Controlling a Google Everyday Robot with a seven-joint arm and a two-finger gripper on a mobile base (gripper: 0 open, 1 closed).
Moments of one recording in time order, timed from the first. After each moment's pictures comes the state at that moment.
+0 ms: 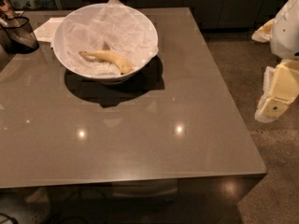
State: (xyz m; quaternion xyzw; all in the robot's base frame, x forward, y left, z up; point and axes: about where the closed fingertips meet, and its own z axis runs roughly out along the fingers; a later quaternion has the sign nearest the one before) arm 0.438 -0.217 0.976 -0.60 0.78 -0.03 0.16
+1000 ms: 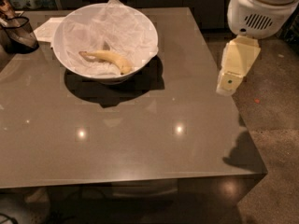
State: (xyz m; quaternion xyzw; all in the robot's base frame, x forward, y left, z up) arm 0.487 -0.178 0.995 -0.56 0.81 -0.11 0.15
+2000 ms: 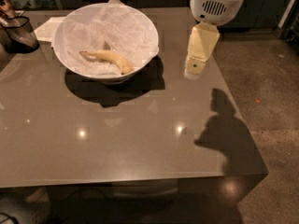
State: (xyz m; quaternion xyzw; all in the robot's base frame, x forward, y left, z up) arm 0.527 -0.127 0.998 -0.56 0.81 -0.11 0.15
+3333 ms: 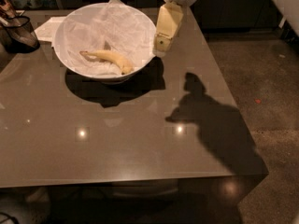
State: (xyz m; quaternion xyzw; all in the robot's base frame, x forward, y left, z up) arm 0.594 -0.065 1.001 -0.57 0.80 -0.05 0.17
